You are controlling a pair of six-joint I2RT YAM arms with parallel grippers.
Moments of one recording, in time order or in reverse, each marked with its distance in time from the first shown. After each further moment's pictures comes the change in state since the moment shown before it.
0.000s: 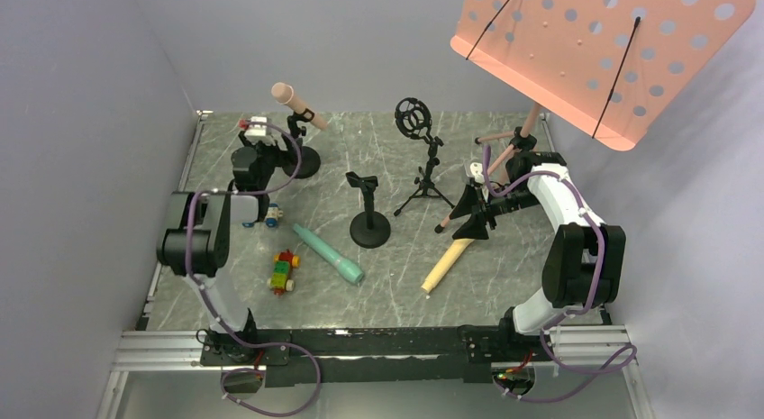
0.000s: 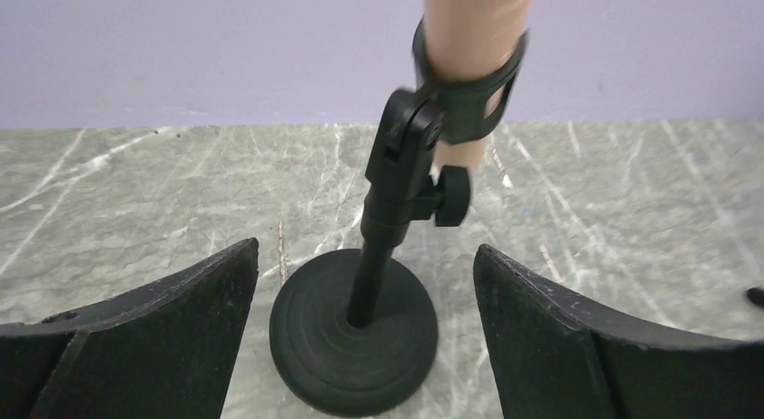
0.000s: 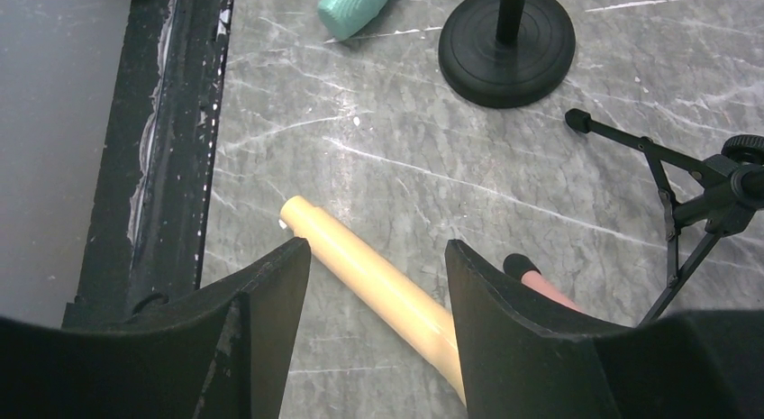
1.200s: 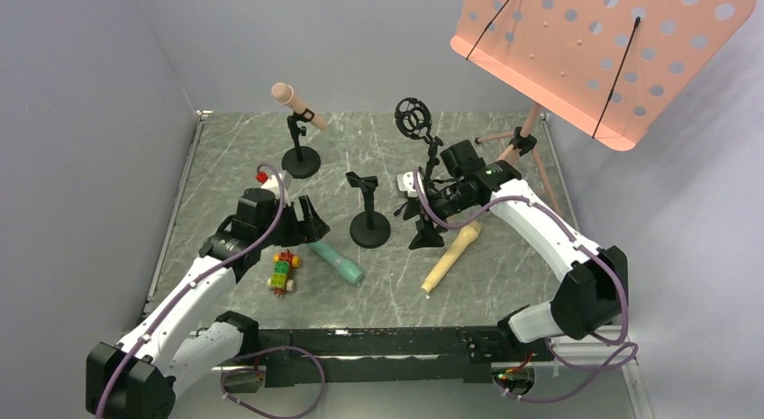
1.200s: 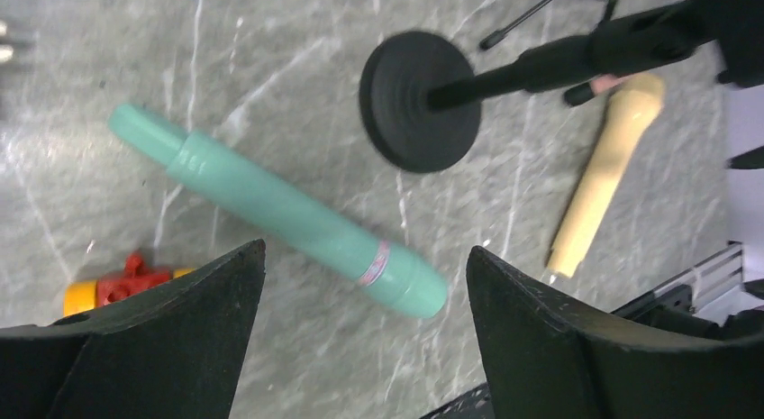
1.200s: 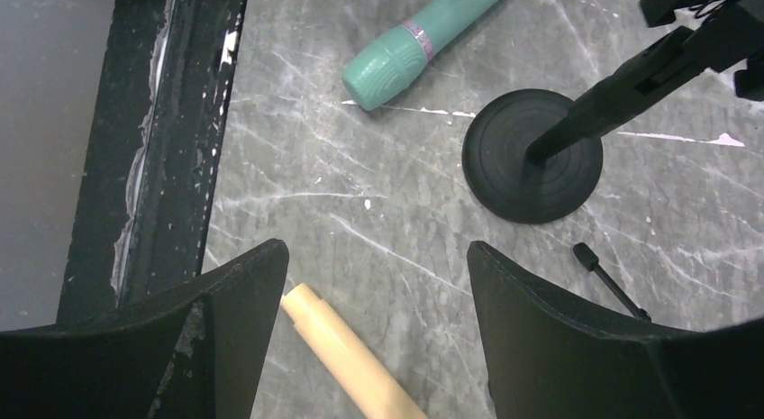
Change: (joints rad) left arm -0.322 -0.975 -0.212 -1.368 -0.003 -0.389; right arm 0.506 -0.138 0.029 0.472 0.229 0.644
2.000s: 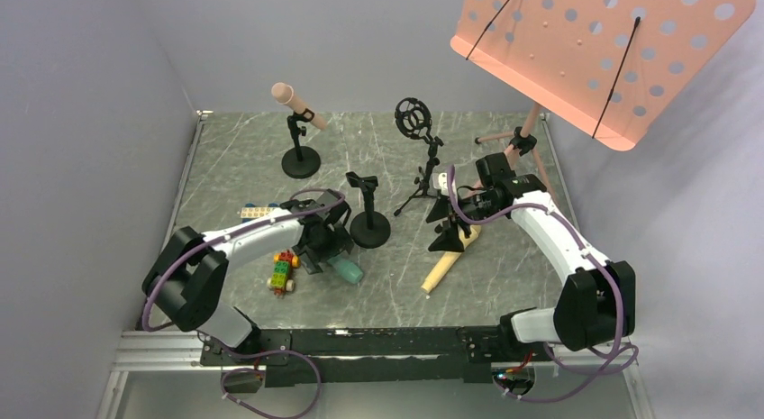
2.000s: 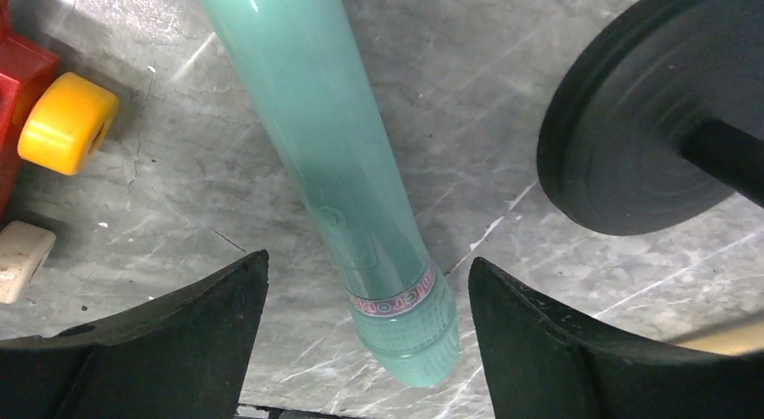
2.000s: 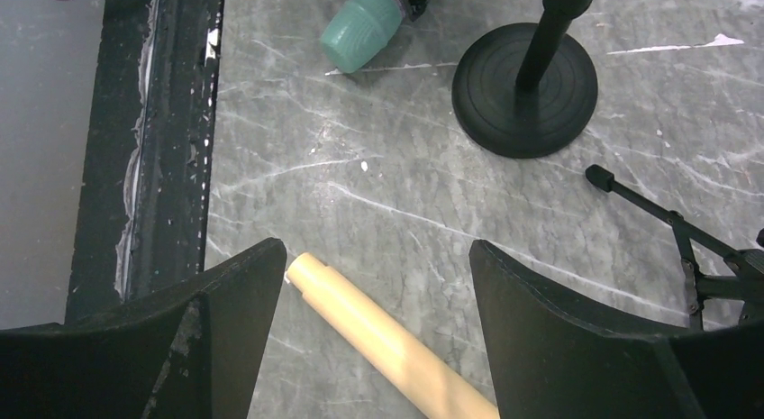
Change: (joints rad) left arm -0.314 0.596 0.254 -0.362 -0.305 -0.721; right arm -0.230 -0.091 -0.204 0.037 -0.130 -0.062
